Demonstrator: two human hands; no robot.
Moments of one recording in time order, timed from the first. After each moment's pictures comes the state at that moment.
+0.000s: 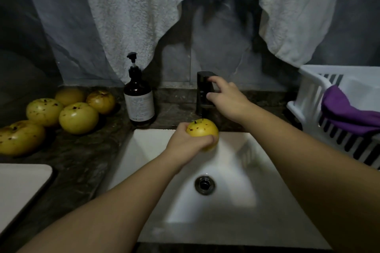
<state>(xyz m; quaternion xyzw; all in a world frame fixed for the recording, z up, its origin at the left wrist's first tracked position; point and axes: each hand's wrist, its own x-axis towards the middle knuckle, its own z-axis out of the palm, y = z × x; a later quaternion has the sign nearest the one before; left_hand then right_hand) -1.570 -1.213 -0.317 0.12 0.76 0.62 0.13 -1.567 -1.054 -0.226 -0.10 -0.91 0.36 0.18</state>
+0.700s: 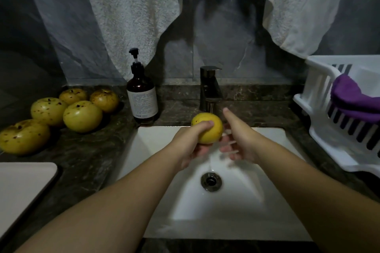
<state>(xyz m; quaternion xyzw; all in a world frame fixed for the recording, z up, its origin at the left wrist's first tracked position) -1.585 -1.212 -0.328 0.06 0.67 0.69 0.27 -1.523 -1.064 -0.306 -0.30 -0.71 0.63 -0.02</state>
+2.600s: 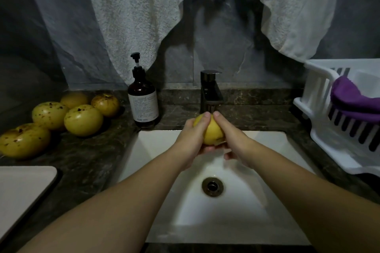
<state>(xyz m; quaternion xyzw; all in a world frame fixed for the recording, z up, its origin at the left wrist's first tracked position) -1.587 -1.204 -0.322 0.12 0.65 0.71 0.23 -1.529 -1.071 -0.315 -0.17 -0.78 0.60 0.02</state>
